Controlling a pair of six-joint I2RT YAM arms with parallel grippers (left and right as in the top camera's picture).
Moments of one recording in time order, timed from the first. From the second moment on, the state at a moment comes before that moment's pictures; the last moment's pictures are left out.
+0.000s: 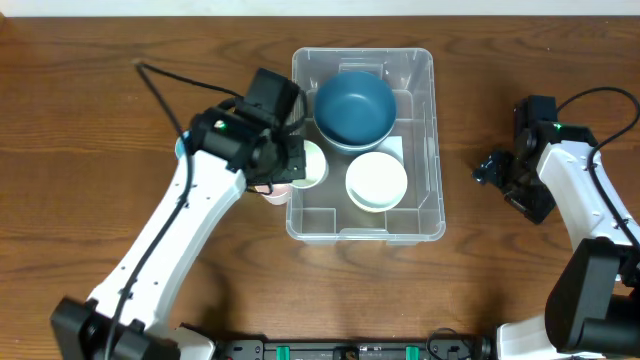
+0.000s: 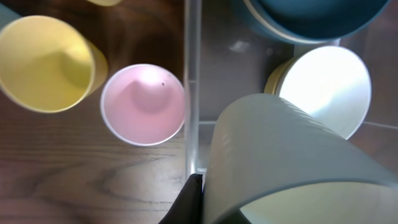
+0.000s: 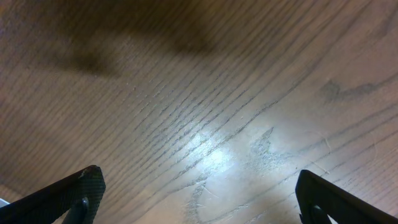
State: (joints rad) left arm -0.45 1.55 1.46 -1.17 0.06 -0.48; right arm -0.10 1.67 1.15 -1.01 0.13 0.69
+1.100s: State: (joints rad) left arm -0.55 1.79 1.46 -1.12 0.02 -0.41; right arm -0.10 1.67 1.15 -1.01 0.13 0.69
